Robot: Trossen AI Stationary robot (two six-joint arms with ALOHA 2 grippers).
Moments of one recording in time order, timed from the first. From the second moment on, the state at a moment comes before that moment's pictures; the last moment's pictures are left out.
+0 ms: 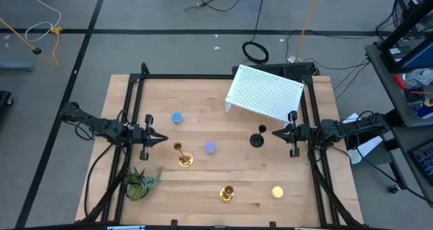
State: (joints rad) left arm -0.41 0.07 0.02 0.06 -0.35 0.13; right arm 0.24 0.07 0.02 0.16 0.23 -0.12
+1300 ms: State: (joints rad) left arm -0.41 0.07 0.02 0.11 -0.36 0.13; right arm 0.24 0.07 0.02 0.16 0.23 -0.12
